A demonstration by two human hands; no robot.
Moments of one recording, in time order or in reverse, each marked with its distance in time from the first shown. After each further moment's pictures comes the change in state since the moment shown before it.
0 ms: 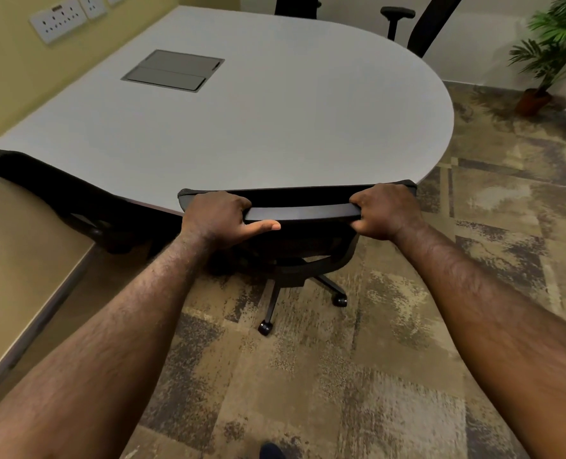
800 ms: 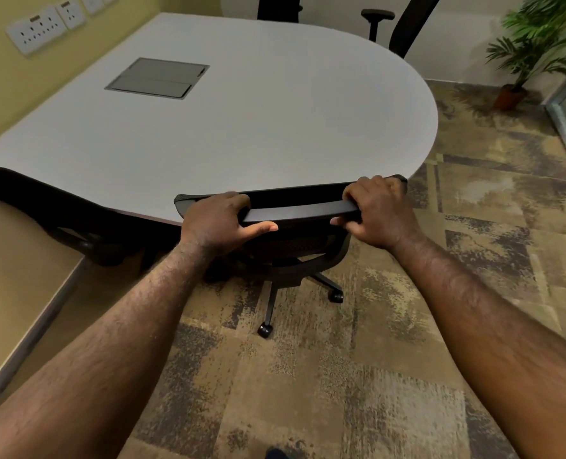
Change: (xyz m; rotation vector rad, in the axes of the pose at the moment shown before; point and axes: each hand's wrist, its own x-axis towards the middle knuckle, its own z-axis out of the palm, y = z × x) left_hand 0.002 0.001 0.003 -0.057 0.035 -0.014; right_hand -0.018 -0.005 0.010 0.095 0.281 0.042
